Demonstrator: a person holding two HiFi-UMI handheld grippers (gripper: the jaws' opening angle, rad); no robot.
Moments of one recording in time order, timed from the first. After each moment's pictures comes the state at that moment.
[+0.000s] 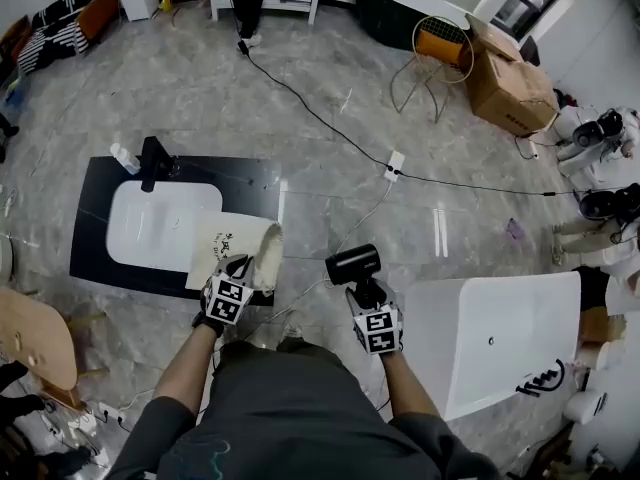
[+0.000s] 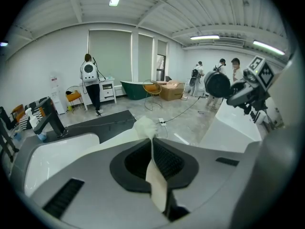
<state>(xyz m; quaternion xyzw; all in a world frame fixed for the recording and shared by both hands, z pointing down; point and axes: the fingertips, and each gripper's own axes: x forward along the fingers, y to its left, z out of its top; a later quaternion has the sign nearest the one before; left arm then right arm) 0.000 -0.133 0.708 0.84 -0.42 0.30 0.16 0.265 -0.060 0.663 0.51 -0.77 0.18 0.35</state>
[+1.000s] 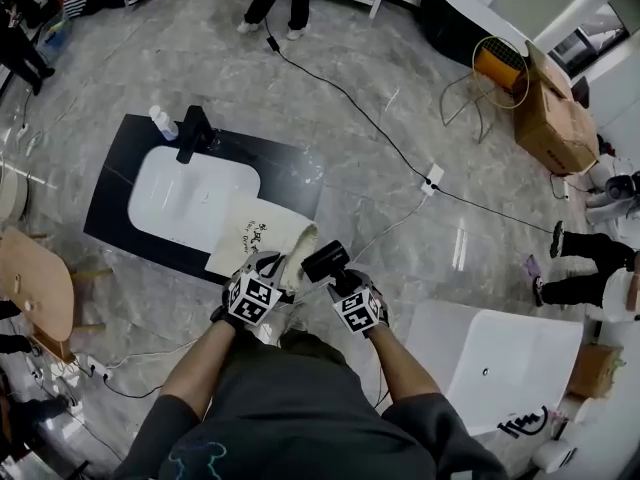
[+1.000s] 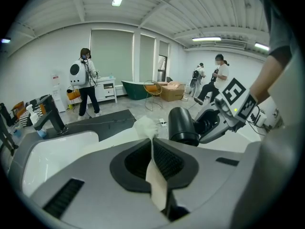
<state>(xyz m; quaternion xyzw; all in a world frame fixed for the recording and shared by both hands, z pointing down) 0.001 -0.129 0.706 0.84 -0.42 0.30 0.17 0.154 -0.099 0.771 0.29 -0.82 0.15 0.48</state>
